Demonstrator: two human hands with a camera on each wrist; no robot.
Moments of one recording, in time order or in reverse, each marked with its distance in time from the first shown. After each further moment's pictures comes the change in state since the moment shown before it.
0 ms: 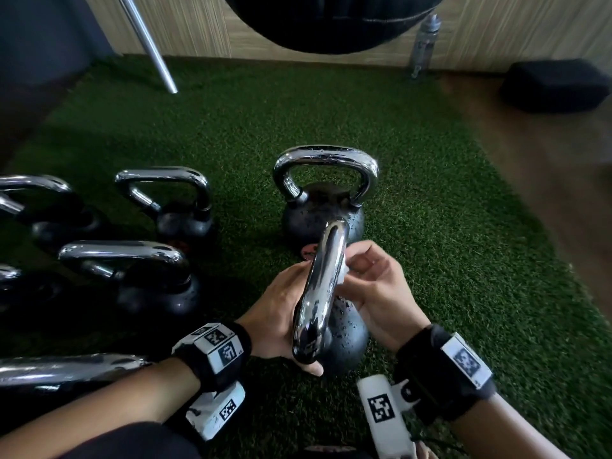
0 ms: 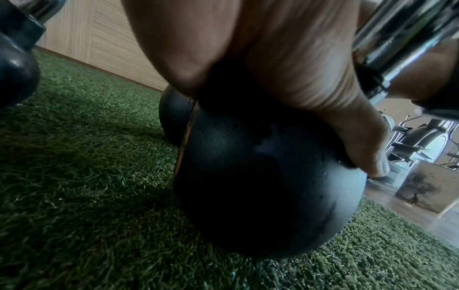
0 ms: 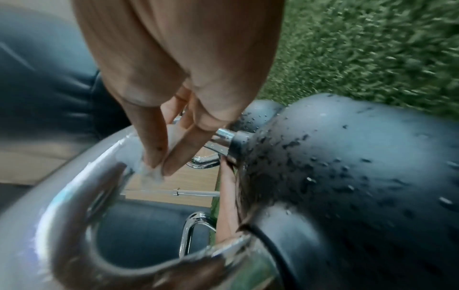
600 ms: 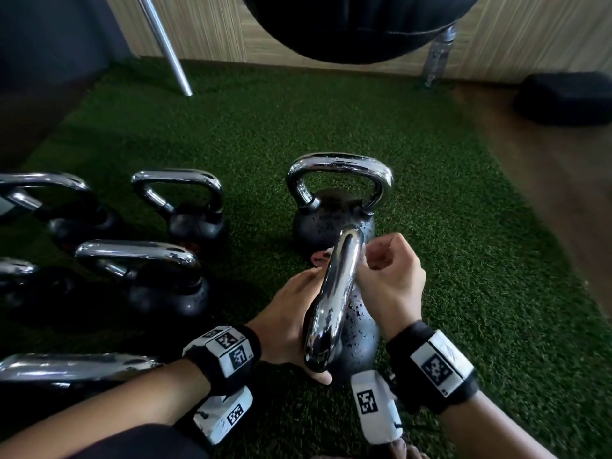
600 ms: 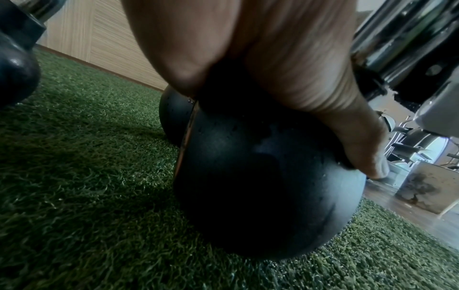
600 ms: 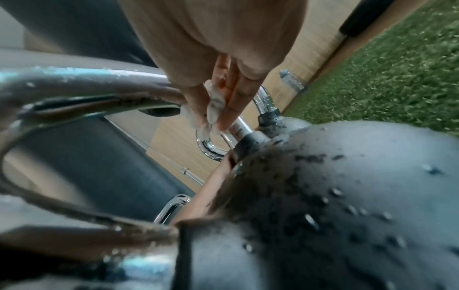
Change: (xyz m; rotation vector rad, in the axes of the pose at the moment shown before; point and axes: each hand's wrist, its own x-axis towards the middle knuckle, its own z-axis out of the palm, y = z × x) left_hand -0.001 0.010 -0.012 0.117 -0.087 -0.014; right_hand 0.021 -0.005 0.020 -0.861 0.590 -0.254
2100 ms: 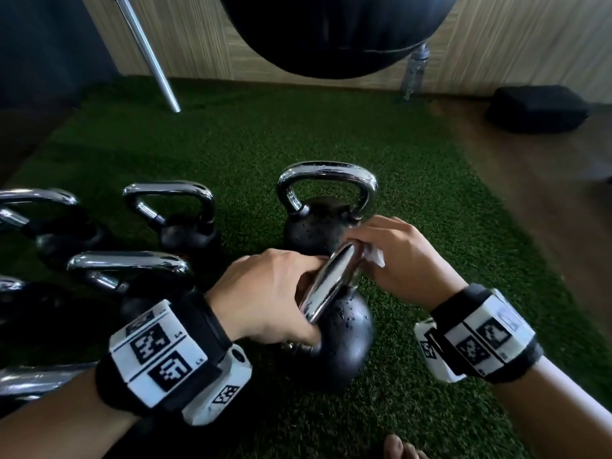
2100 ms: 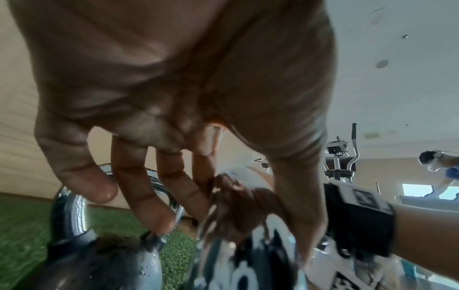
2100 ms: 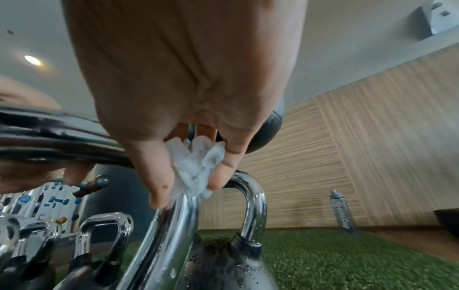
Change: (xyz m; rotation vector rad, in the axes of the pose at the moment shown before) left_hand -0.006 0.104 -0.076 0.464 -0.065 -0.337; right_hand 0.044 -0.017 -0.054 -0.487 -0.499 -0.878
